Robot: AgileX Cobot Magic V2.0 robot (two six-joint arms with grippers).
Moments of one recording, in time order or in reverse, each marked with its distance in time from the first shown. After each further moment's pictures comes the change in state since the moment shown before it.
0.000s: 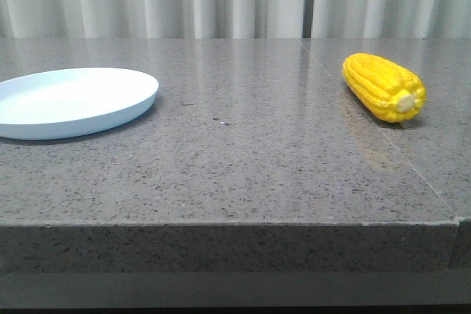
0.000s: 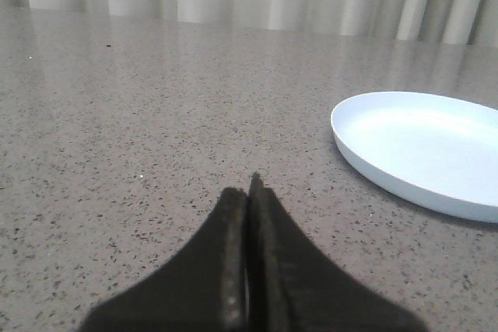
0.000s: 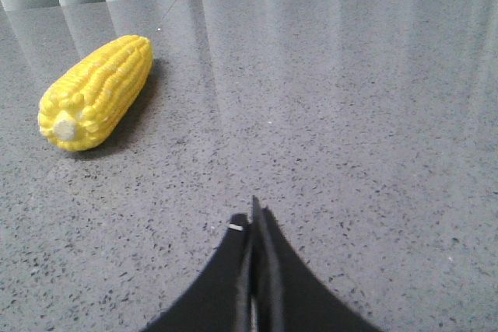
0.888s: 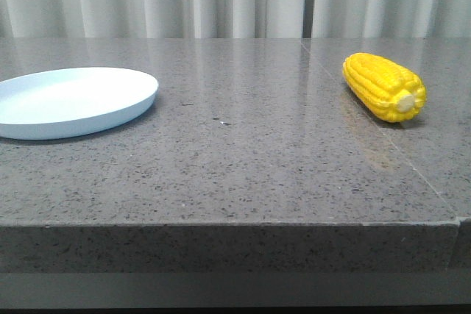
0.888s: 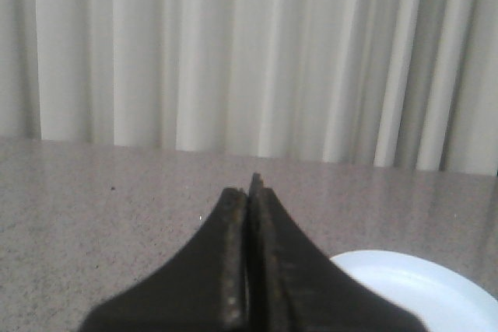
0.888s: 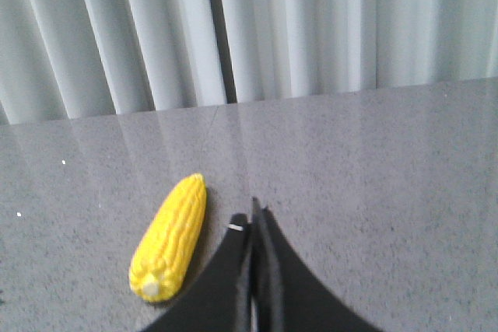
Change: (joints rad) left arm 0.000 0.162 -0.381 0.004 0.069 0.000; right arm 0.000 0.156 -0.439 0.043 0.162 0.000
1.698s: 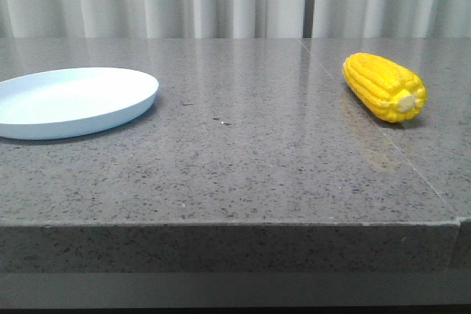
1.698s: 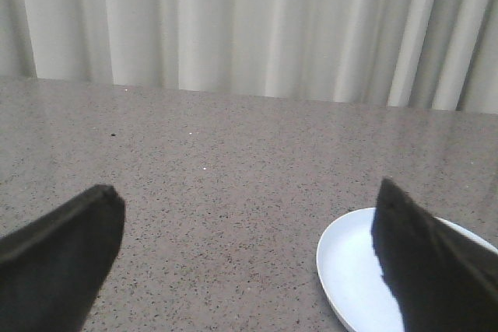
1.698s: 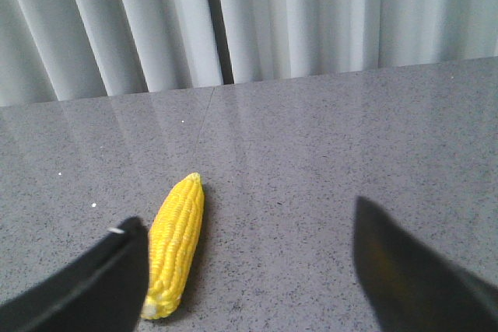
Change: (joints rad) left arm 0.000 0.207 -0.096 0.003 0.039 0.006; right arm 0.000 0.218 -0.123 0.000 0.004 0.000
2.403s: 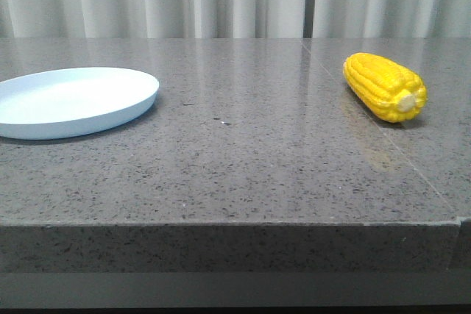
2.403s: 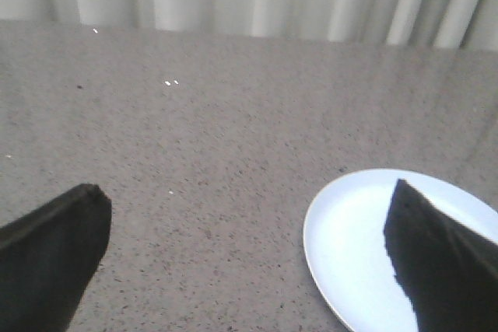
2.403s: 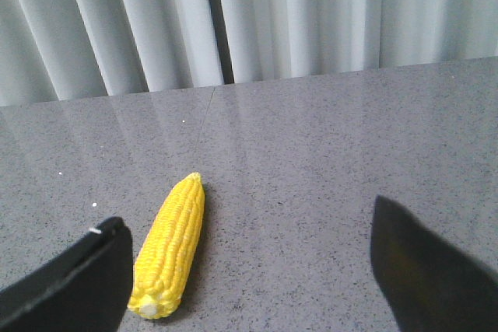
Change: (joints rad) left arm -0.061 0.328 -0.163 0.000 0.057 0.004; right arm 0.000 0.000 0.000 0.000 0.000 0.000
